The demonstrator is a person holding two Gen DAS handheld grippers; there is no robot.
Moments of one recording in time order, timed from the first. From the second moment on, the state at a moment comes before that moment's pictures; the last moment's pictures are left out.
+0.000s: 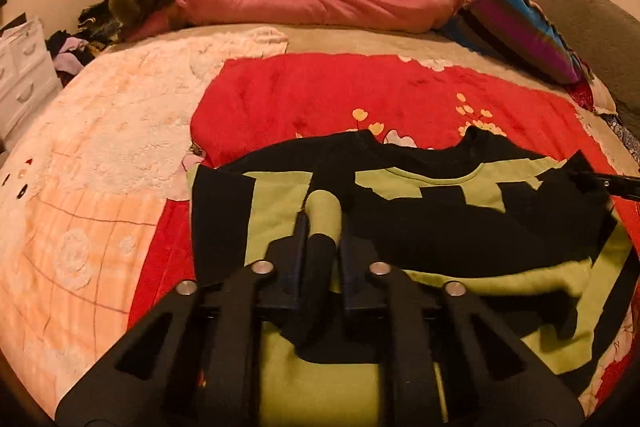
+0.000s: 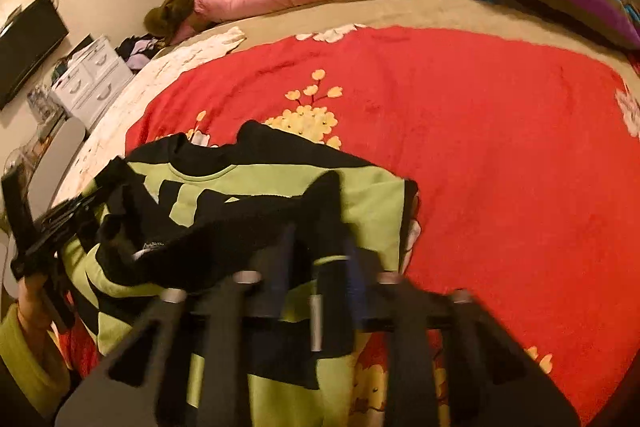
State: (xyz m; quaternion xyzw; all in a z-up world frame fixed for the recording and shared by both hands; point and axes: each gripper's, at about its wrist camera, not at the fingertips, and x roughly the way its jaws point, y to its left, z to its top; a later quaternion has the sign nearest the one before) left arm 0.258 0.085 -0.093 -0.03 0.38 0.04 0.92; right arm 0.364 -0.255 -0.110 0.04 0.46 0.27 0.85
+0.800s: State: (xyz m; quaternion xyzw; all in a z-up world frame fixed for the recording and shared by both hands) left arm 0.266 0.140 -0.083 -0.14 0.33 0.12 0.93; right arm 0.406 -0.237 -0.115 0.02 0.44 0.20 0.87
